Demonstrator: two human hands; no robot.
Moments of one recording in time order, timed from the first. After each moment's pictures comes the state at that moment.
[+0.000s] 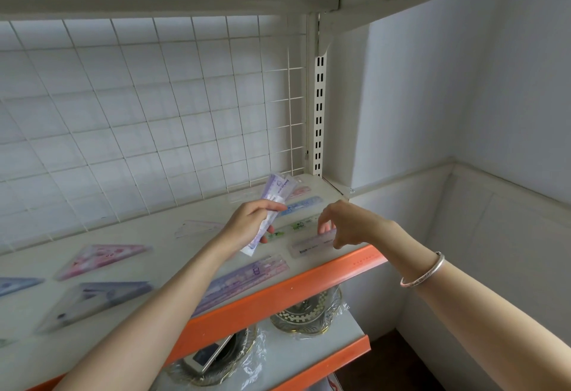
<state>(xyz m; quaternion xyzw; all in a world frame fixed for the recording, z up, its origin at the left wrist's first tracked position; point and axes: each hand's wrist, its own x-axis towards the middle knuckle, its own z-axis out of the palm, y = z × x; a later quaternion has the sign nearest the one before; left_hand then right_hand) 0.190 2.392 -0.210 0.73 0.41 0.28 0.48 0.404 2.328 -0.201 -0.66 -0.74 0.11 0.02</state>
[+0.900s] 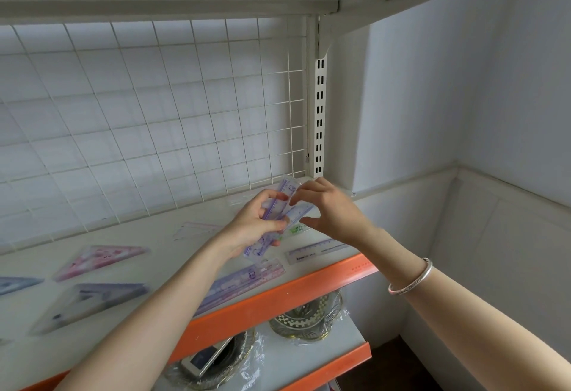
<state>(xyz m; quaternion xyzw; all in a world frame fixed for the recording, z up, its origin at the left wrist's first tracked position) 0.204 2.387 -0.203 0.69 0.35 0.28 0.56 0.393 2.346 -0.207 -0.54 -0.79 -0.08 0.27</state>
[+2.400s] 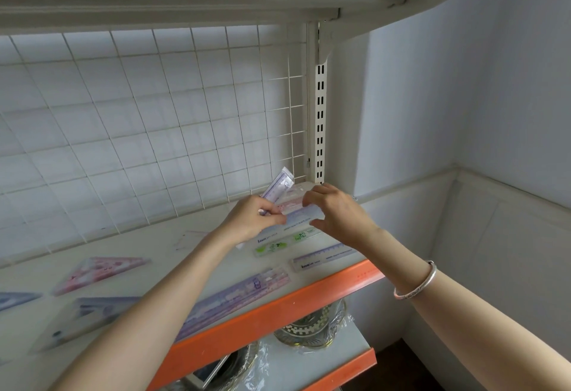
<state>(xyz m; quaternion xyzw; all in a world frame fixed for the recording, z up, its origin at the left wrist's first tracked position) 0.202 2.425 -0.195 0.83 0.41 0.22 0.32 0.391 2.346 -0.198 -0.59 -0.77 -0.11 0.24</state>
